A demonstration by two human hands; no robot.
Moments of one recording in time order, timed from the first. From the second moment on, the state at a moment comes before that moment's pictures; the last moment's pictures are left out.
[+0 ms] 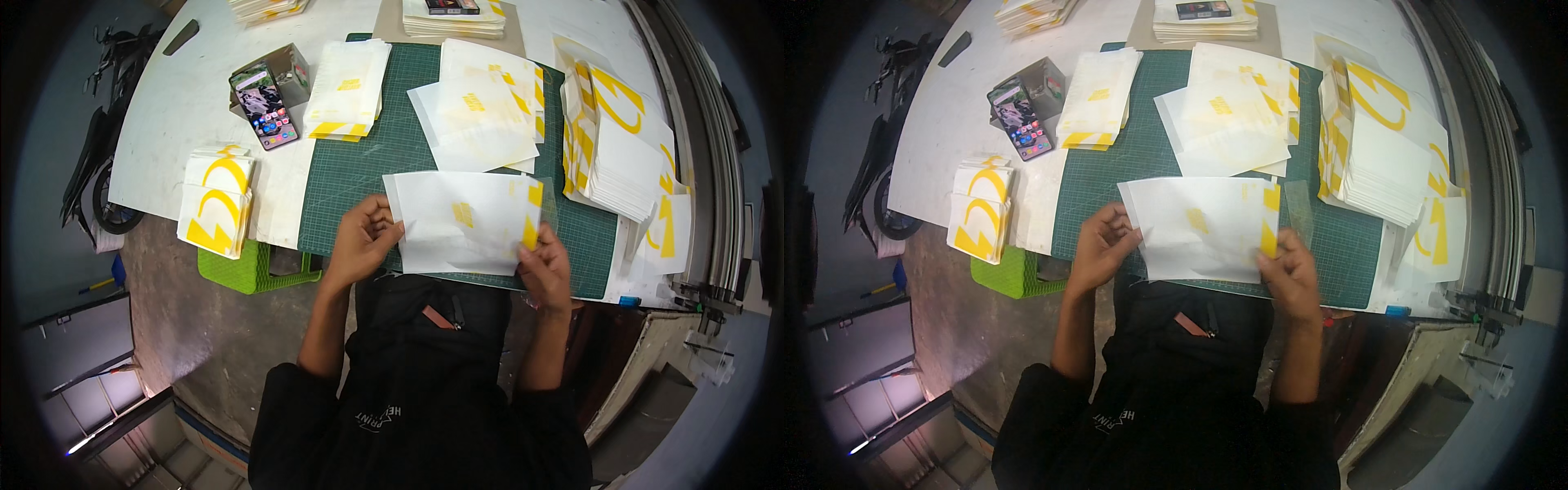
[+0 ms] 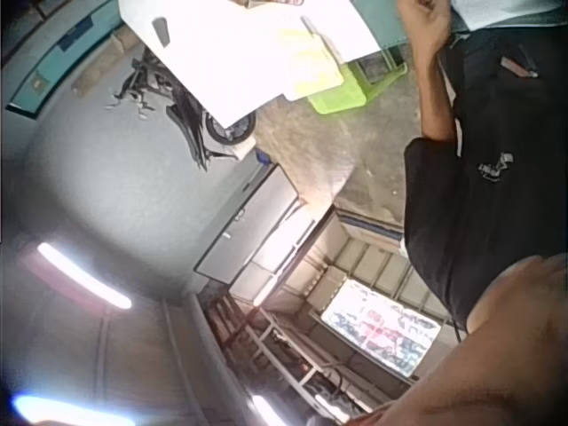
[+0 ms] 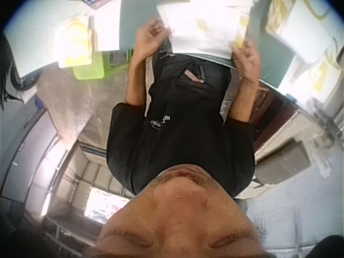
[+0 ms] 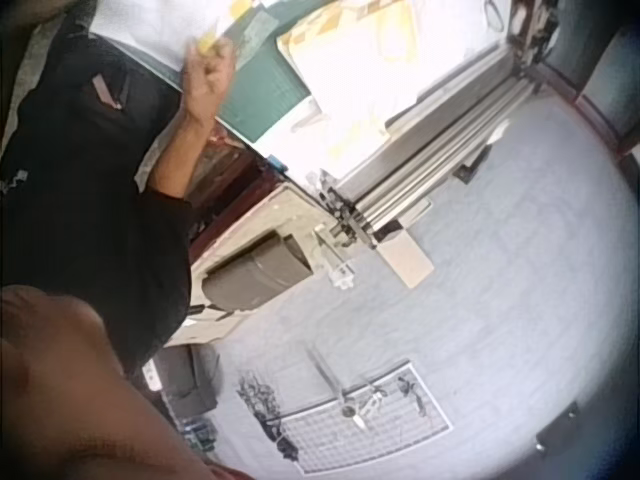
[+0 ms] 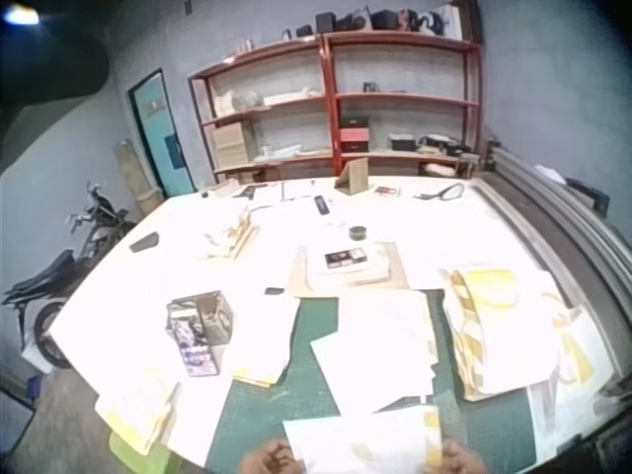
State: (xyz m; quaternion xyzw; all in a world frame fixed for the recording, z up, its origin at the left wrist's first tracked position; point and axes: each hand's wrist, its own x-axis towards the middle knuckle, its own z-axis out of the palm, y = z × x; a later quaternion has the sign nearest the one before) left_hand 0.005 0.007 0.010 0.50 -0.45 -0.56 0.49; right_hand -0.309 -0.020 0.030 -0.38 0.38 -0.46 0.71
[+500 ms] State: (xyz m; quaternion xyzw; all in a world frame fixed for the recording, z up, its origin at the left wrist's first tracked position) left_hand -0.001 -0.001 0.012 0.55 -0.43 -0.49 0.53; right_hand -0.303 -0.021 0.004 -0.26 0.29 -0.43 0.81
